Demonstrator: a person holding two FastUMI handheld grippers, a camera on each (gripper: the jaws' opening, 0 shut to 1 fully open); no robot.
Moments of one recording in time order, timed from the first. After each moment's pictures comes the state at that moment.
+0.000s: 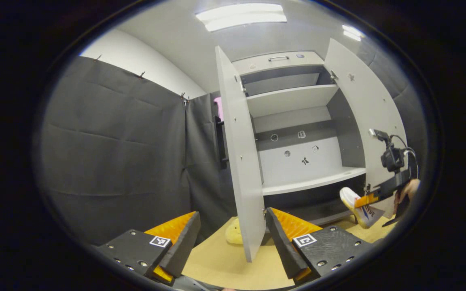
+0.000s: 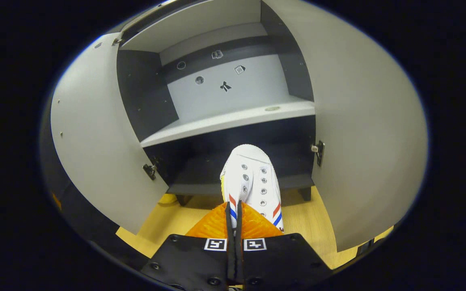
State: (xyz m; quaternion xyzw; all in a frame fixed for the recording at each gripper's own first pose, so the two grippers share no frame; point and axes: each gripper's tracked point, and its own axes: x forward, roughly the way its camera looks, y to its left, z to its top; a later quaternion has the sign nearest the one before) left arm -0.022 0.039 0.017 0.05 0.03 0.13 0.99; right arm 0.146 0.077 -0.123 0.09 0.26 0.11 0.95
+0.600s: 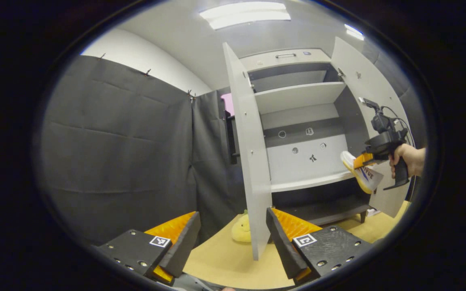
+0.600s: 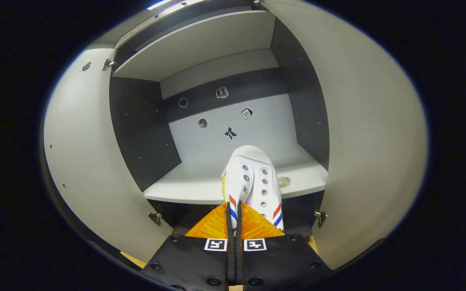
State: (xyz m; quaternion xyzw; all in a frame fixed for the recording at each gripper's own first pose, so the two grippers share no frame) left arm -0.026 0.045 0.014 0.04 0.04 0.15 0.99; right arm 0.238 0.075 -0.017 0.09 0.17 0.10 0.98
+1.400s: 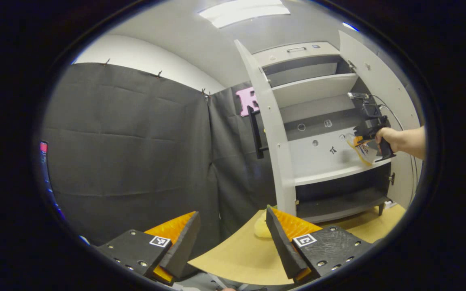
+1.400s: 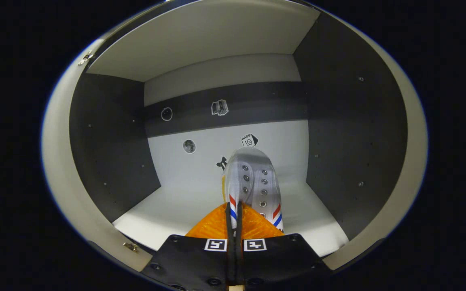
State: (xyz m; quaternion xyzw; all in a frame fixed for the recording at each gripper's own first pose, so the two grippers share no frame) left arm -0.040 0.073 0.012 0.07 0.06 0.22 0.97; right arm 0.383 0.087 0.018 0.03 0.14 0.06 0.99
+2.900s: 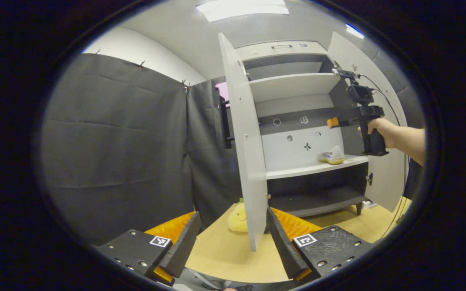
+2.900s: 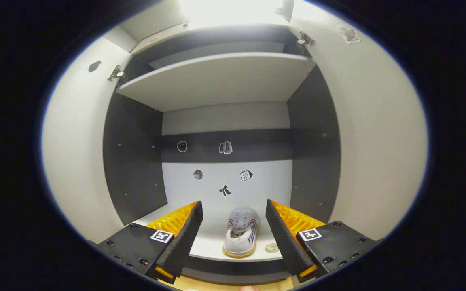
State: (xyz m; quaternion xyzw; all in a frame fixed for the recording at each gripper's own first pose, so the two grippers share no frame) left arm -0.037 0.029 0.001 0.03 0.08 0.12 0.99; right arm 0.270 0.075 0.092 0.00 0.00 0.05 1.00
